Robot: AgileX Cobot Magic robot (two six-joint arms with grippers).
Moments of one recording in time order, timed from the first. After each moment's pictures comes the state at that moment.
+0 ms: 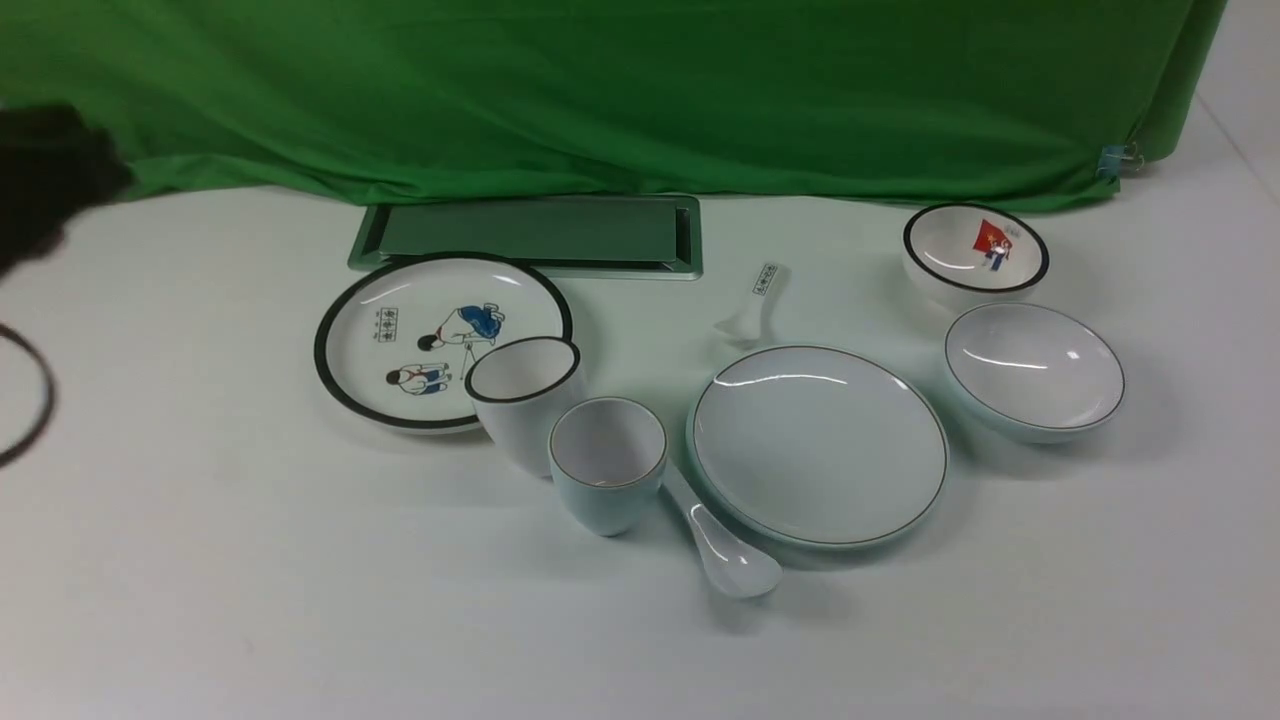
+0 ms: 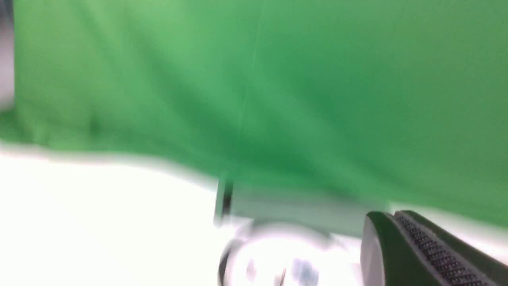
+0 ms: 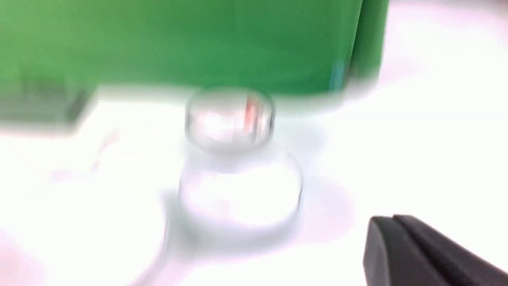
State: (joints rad) right arm 0.01 0.81 -0.48 0.07 0.10 -0.05; left arm -0.09 0.96 -0.78 0.23 0.17 -0.47
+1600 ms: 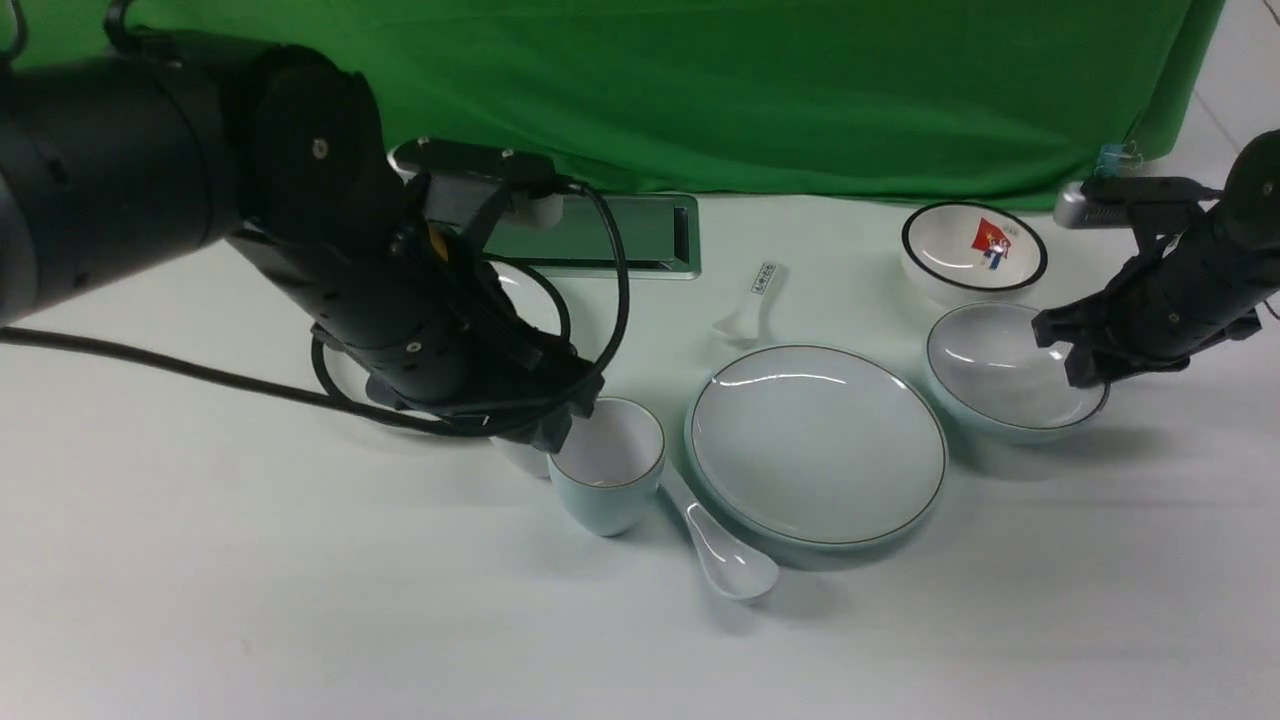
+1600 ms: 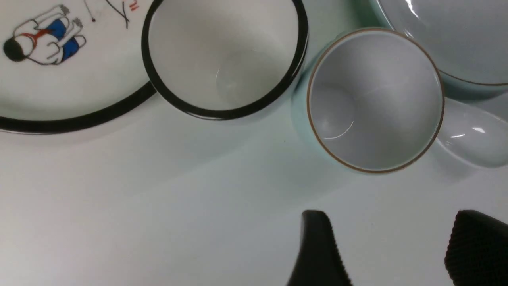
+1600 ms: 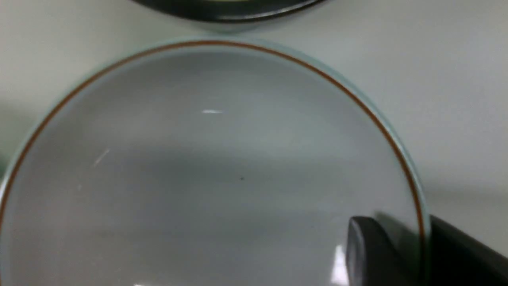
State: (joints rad) right arm -0.01 2.03 -1.47 0.20 0.61 -0.22; left arm -0.43 1.60 -1.27 -0.18 0.89 0.04
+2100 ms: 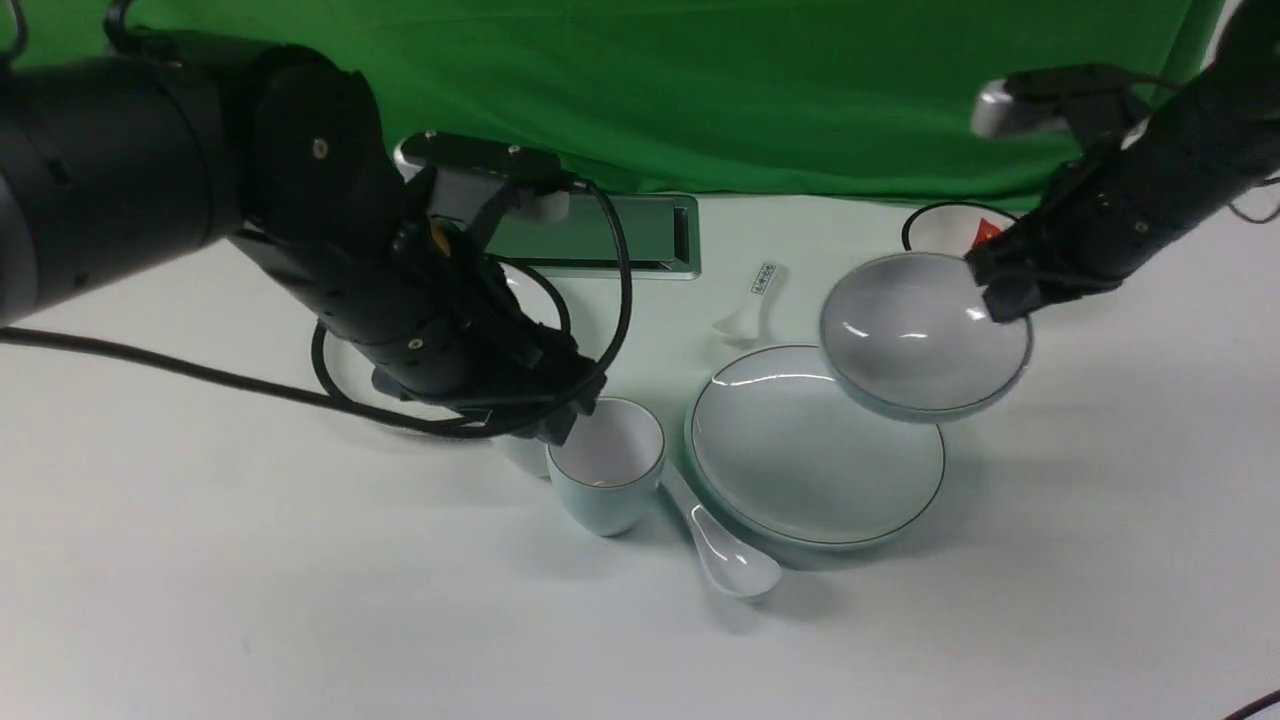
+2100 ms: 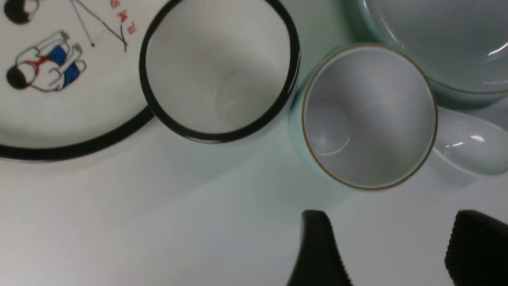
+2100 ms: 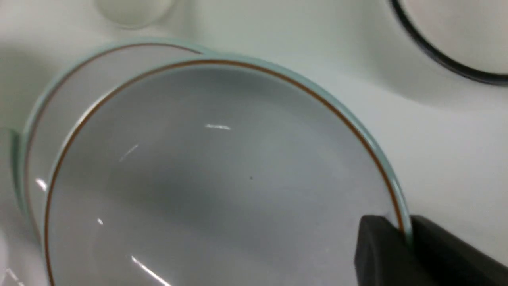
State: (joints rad) right arm 0.19 1.88 -1.56 0.32 0.84 -0.37; left arm -0.43 1.60 -1.27 -0.18 0.84 0.08
